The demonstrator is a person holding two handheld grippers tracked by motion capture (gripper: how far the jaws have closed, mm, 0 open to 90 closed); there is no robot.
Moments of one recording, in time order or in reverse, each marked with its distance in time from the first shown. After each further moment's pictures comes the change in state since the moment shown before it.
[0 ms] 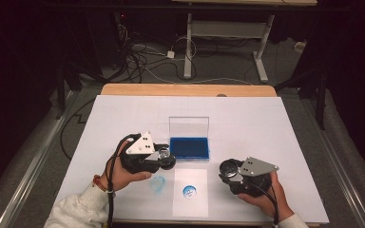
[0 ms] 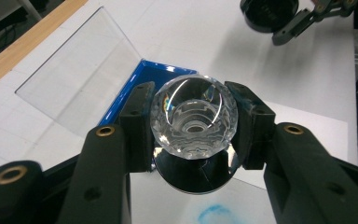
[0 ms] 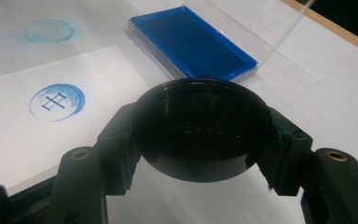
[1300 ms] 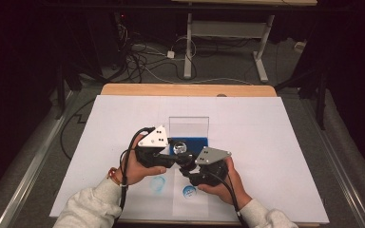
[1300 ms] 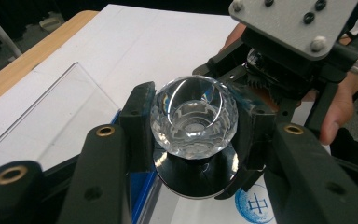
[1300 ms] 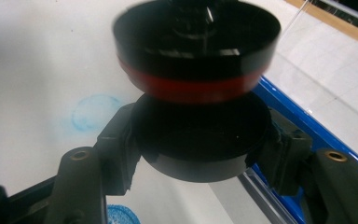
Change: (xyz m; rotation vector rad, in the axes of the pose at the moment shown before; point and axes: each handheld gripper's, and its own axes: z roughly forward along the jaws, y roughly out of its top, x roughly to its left) left arm -0.001 0.030 0.023 -0.096 -0.082 0.011; right arm 0.038 0.065 0.072 -0.047 0.142 0.007
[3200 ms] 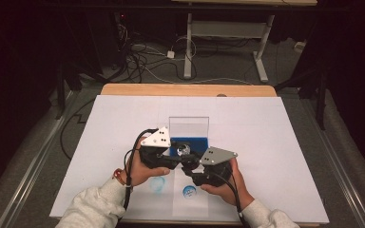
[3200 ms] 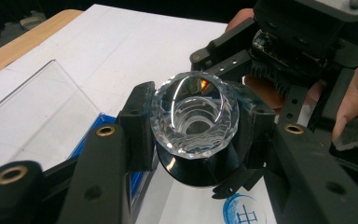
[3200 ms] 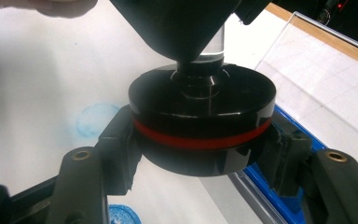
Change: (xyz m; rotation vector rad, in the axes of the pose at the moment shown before) left arm 0.001 -0.007 0.012 -0.035 -0.065 -0.050; right arm 0.000 0.002 -0.013 -0.038 -0.017 -0.001
